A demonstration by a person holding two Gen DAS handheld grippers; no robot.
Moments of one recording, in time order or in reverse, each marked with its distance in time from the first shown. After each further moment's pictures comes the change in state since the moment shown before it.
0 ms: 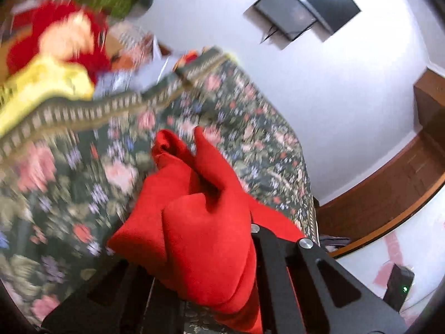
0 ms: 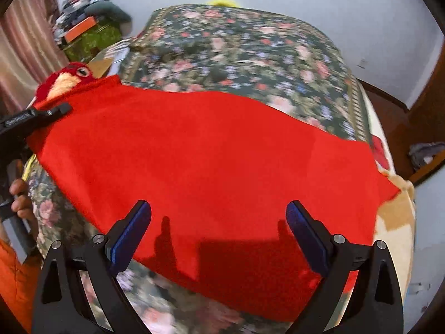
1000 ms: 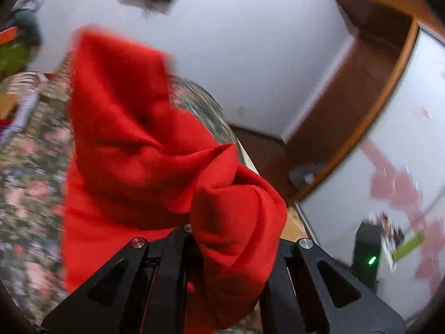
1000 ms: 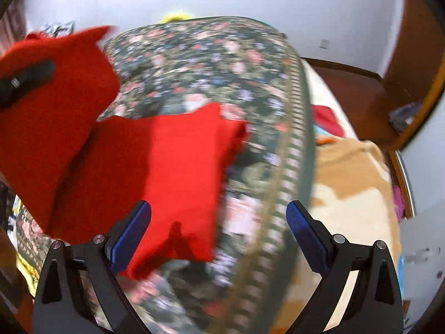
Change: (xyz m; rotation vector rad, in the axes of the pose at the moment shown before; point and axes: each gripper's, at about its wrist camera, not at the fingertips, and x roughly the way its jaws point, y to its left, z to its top) left arm 0.052 -0.241 -0.113 0.453 0.220 -0.207; right arm -0.053 -0.135 -0.060 0.260 -0.054 -0.106
